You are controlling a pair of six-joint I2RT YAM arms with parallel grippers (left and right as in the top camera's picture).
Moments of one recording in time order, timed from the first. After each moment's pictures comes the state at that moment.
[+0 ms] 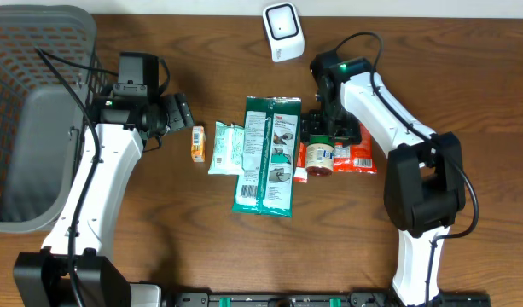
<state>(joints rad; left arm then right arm) -0.07 1.55 1.29 -0.86 -0.03 -0.38 0.35 2.14 1.71 -1.19 -0.08 0.39</state>
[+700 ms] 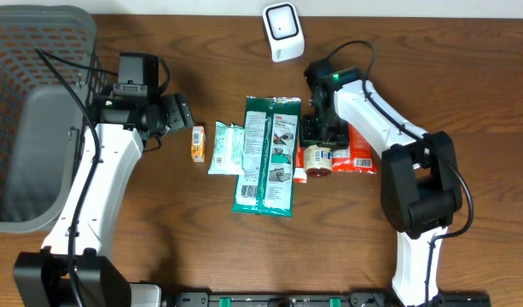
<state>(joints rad) -0.07 1.55 1.29 -0.86 -0.03 -0.38 0.37 2.14 1.63 -1.10 -0.10 0.41</state>
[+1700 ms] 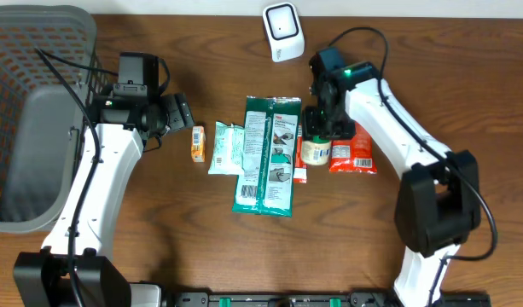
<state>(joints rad) -0.07 1.55 1.29 -0.86 -0.03 -0.38 0.37 2.00 1.64 -1.11 -0.10 0.33</state>
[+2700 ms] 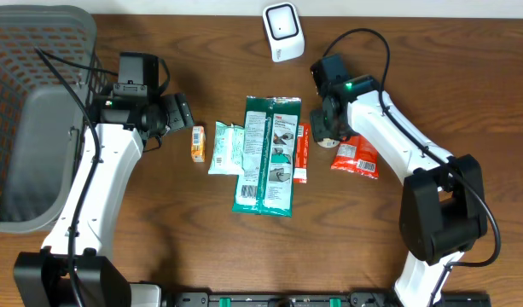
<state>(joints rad) -0.07 1.55 1.29 -0.86 -0.03 -0.38 0.37 1.96 1.50 -0.93 0.13 0.25</state>
